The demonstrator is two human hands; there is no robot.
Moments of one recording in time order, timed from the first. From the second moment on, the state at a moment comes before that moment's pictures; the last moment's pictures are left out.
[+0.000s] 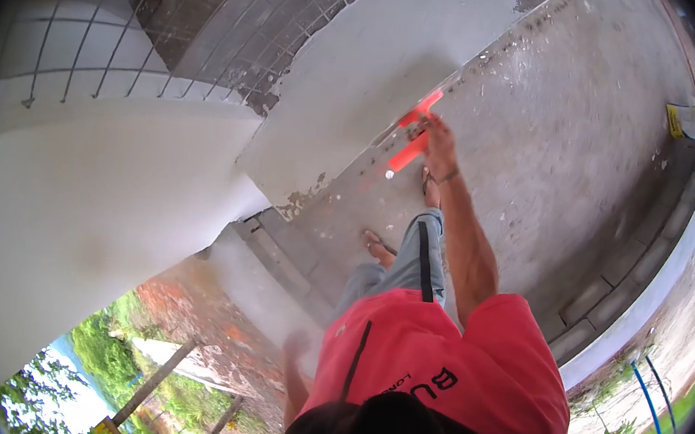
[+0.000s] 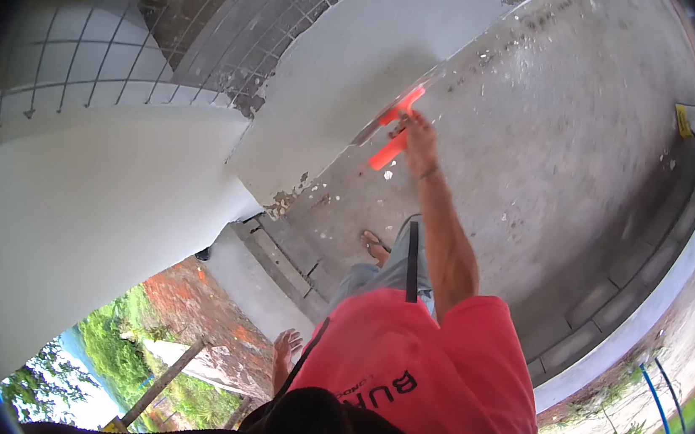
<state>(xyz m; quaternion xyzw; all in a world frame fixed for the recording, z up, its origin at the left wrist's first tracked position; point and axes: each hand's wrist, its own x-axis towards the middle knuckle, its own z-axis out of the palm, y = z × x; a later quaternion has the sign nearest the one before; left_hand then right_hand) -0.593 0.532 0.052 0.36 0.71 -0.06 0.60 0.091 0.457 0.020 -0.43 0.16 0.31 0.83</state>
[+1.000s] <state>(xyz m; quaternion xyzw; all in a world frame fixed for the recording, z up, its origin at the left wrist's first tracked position) -0.481 0.511 0.067 0.40 0.70 0.00 0.59 0.132 0.380 0.228 -0.67 -0.08 0.20 0.71</state>
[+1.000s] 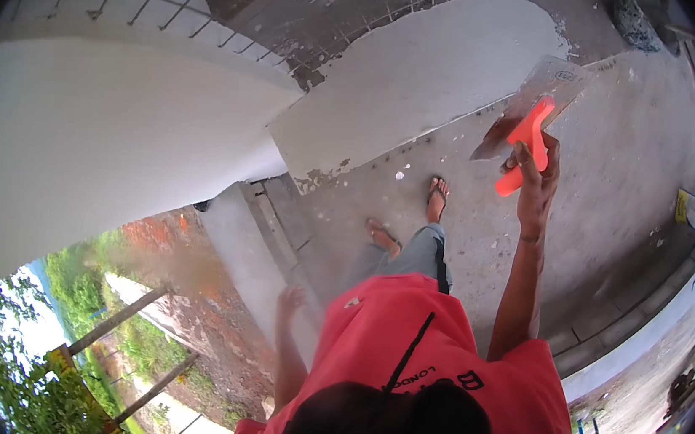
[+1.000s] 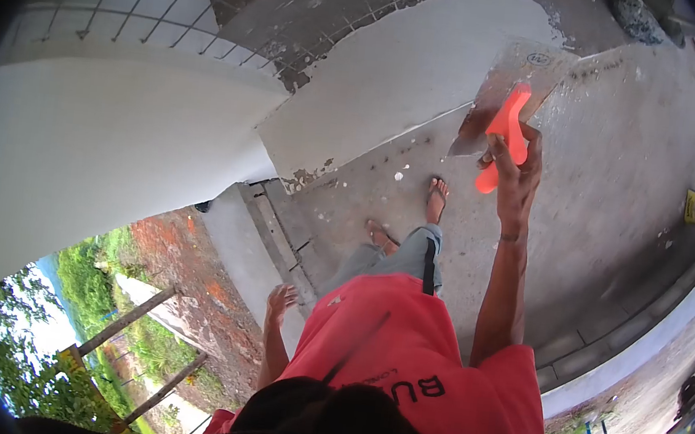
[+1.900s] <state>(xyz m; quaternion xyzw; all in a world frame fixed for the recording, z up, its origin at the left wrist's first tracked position) -0.485 0.440 0.029 0.43 0.67 -0.06 0.60 0.215 0.428 0.106 -0.88 -0.25 0.18 0.37</state>
